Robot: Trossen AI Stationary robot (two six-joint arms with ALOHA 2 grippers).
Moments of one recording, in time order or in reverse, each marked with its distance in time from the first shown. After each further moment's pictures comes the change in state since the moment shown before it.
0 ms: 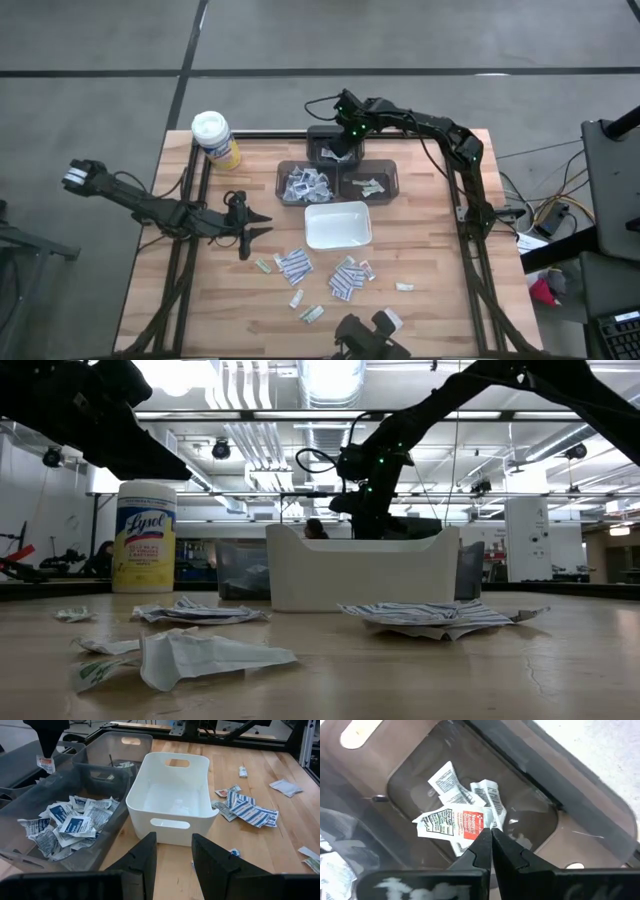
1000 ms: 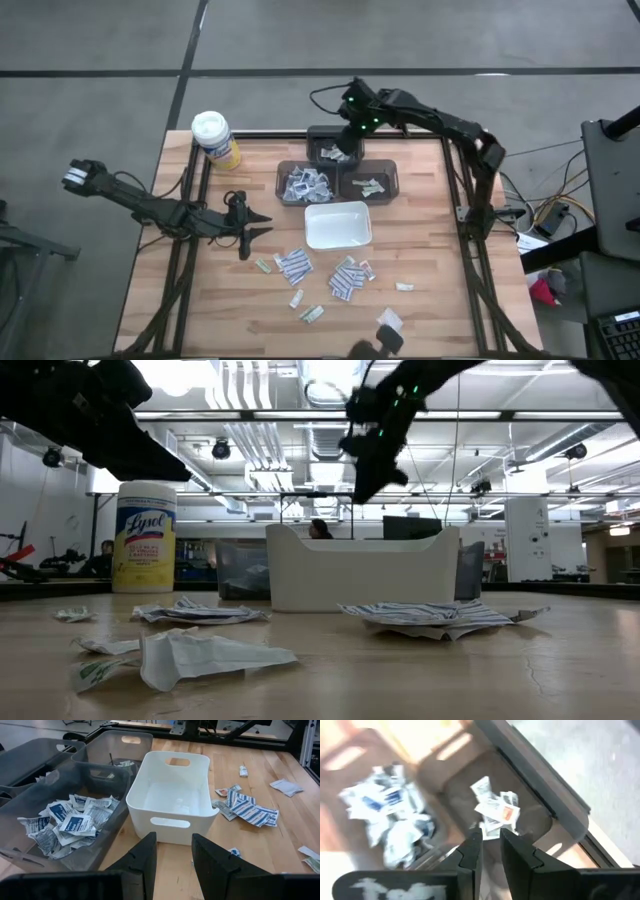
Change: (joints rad) left arm 0.000 0.000 0.000 -0.005 0.000 -0.007; right arm 0.053 -0.194 0.044 -0.118 -0.017 -0.102
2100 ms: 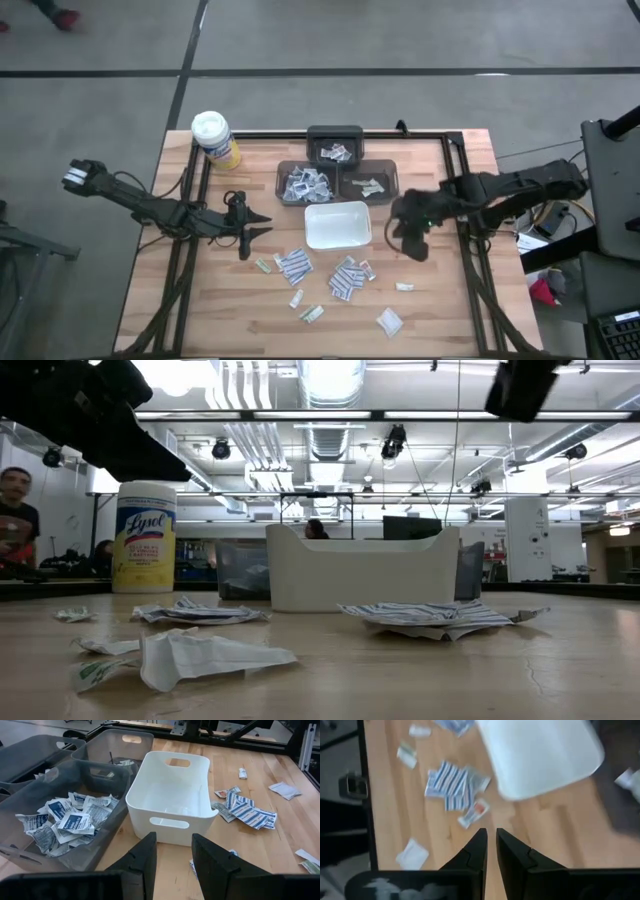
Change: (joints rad) left arm 0.000 0.000 0.000 0.002 0.001 -0.025; right arm 0.771 -0.744 -0.666 -0.029 0.012 0.385
